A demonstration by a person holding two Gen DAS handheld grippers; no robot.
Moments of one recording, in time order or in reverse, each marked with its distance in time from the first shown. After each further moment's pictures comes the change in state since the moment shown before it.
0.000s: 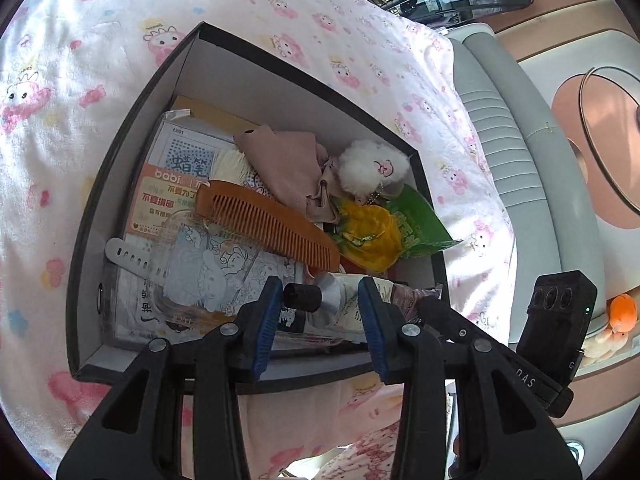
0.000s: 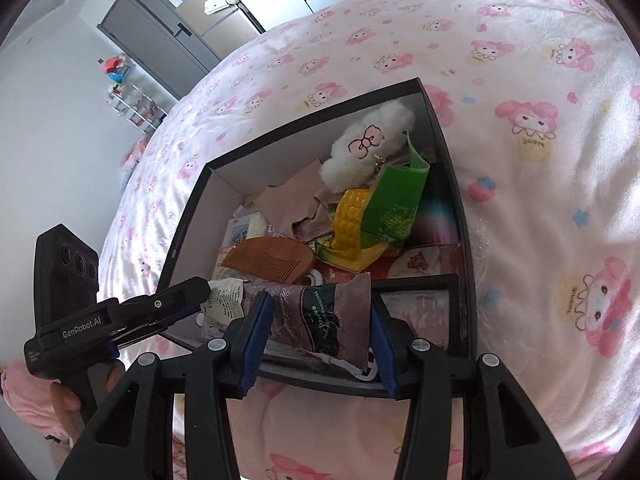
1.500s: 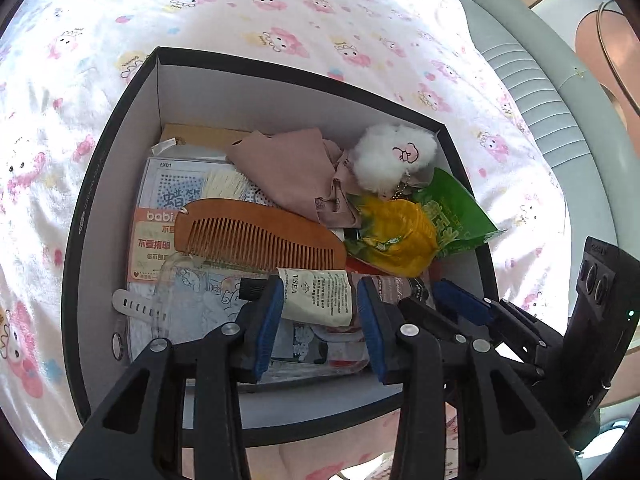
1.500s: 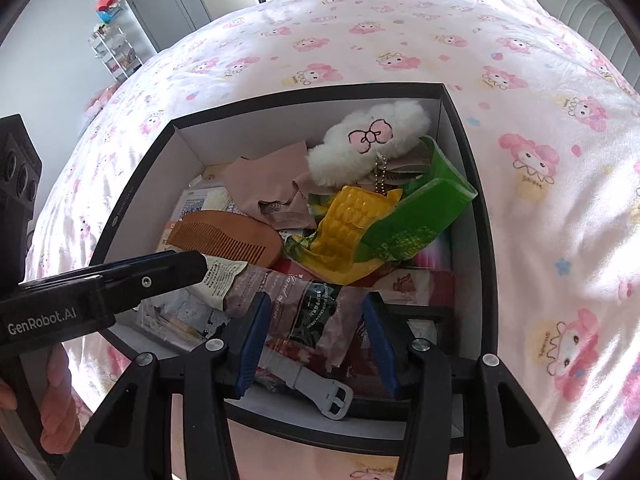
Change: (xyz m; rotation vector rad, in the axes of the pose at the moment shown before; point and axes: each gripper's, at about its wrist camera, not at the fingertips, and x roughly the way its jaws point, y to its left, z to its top) left arm 0.021 -0.030 0.019 0.136 0.046 0.187; right arm 0.030 0.021 0.009 -0.166 0.059 -0.215
